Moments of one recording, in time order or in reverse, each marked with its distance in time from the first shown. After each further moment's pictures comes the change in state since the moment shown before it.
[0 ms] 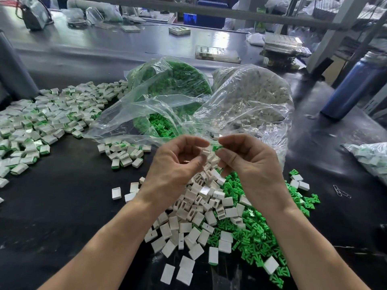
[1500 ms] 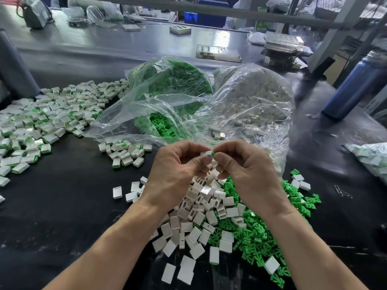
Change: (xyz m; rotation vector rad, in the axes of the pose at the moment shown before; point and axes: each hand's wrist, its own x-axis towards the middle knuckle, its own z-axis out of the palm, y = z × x) left_hand -0.002 -0.001 0.006 -0.005 0.026 0.011; right_hand -0.005 -0.002 0.004 -0.360 -0.025 -0.019
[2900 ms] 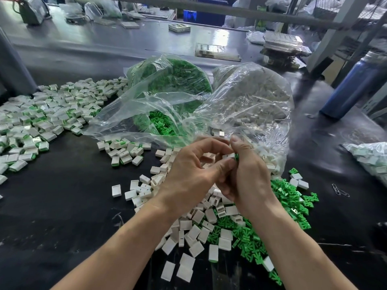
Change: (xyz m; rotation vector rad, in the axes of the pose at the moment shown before) left_hand -0.001 0.003 0.021 0.054 -0.134 0.090; right_hand -0.001 -0.003 0.021 0.506 0.081 0.340
